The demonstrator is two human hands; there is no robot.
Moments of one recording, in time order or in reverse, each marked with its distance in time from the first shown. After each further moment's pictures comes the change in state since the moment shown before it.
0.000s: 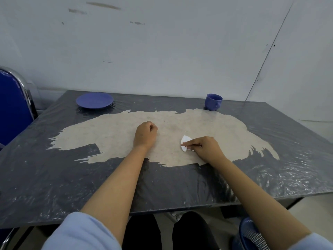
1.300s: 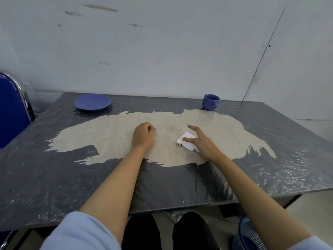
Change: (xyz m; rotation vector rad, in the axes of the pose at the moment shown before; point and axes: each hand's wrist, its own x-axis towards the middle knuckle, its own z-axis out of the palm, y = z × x) left_hand 0.001 -0.004 0.001 0.002 -0.004 0.015; right_hand 0.002 -0.010 -0.008 0.239 -0.097 0.187
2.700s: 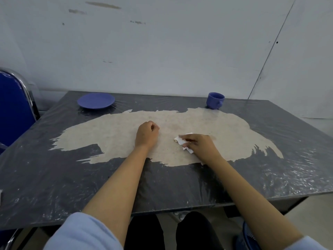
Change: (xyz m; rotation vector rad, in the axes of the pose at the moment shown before) left_hand 0.001 -0.001 0.002 0.000 0.013 -0.003; right_hand 0.003 -0.006 0.023 -0.226 0.087 -0.180
